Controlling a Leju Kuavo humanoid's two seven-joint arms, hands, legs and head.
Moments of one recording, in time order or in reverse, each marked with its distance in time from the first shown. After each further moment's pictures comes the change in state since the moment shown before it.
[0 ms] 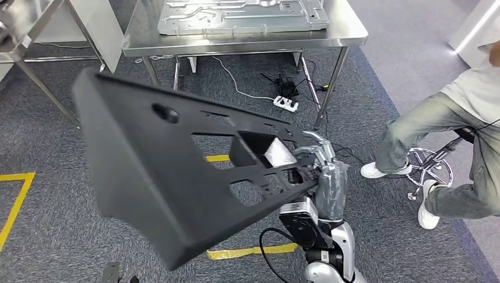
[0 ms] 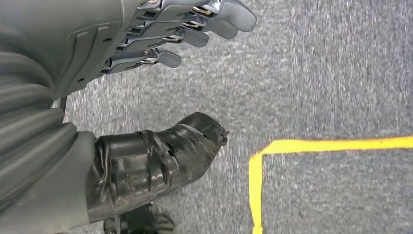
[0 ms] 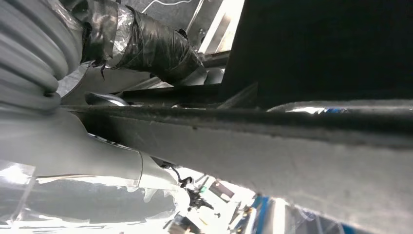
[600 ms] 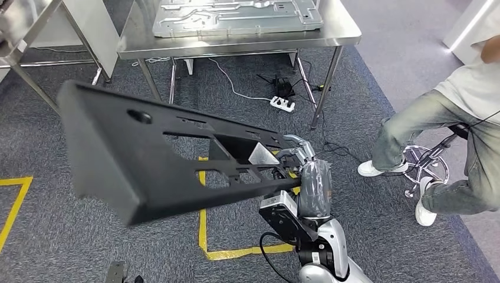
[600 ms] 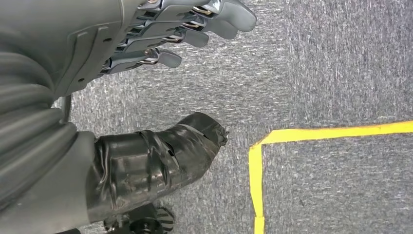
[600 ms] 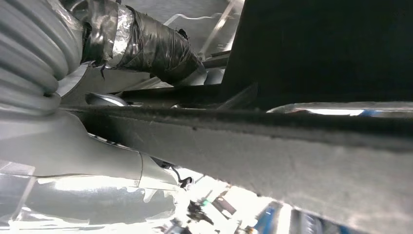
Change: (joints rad) left arm -0.007 0.000 0.000 0.000 -0.017 0.001 0.006; right arm -0.102 -0.062 0.163 0.036 0.022 0.005 0.177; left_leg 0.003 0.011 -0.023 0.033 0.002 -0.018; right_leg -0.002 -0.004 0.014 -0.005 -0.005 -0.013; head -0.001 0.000
